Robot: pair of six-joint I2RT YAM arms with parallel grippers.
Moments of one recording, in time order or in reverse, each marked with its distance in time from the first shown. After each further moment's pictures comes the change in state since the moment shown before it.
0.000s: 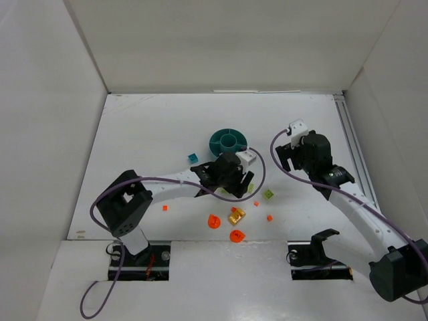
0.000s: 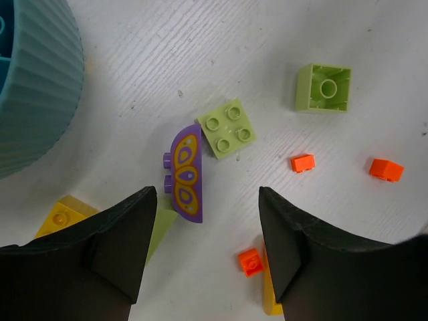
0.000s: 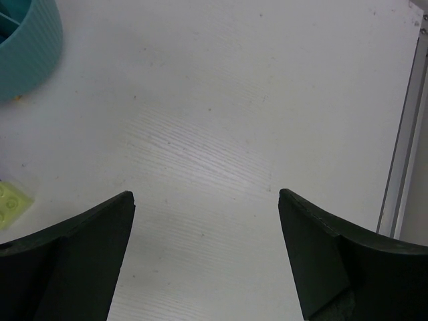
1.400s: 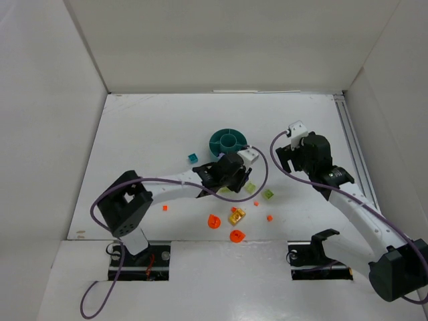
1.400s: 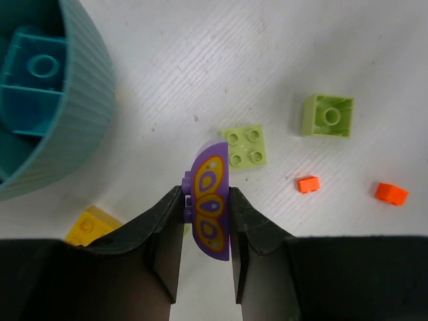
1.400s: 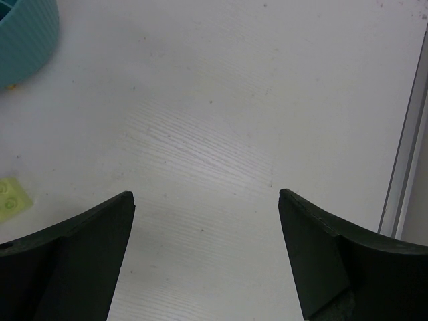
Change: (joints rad) left arm -0.021 0.040 0.033 0.013 -0.090 0.032; right arm -0.013 0.000 -0.015 -0.003 -0.013 -0.011
